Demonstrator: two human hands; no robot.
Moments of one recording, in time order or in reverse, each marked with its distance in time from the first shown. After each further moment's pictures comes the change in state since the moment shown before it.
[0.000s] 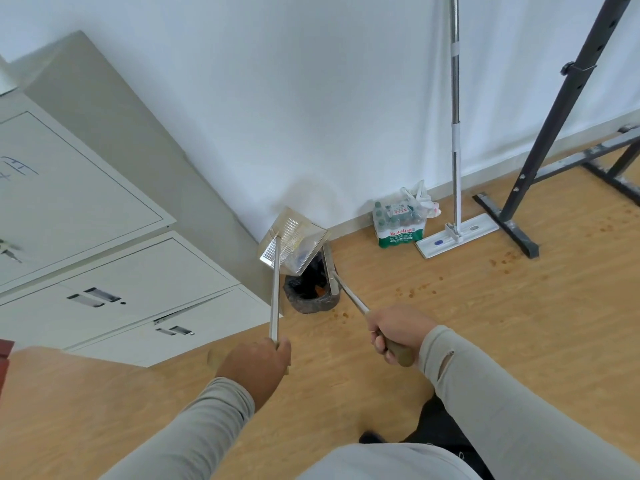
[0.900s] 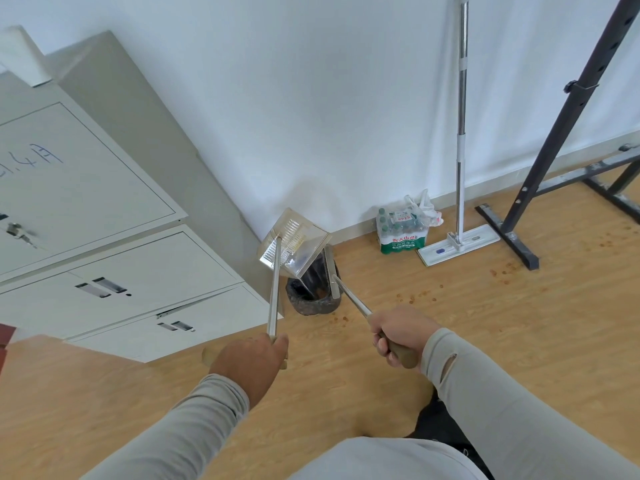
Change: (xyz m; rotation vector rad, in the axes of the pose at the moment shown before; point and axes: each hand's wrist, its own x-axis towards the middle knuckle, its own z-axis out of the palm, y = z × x) left_hand -0.034 -0.002 -0.022 -0.003 -0.103 -0.123; right_hand -0.019 0.009 0.010 -0.027 -0.007 -0.007
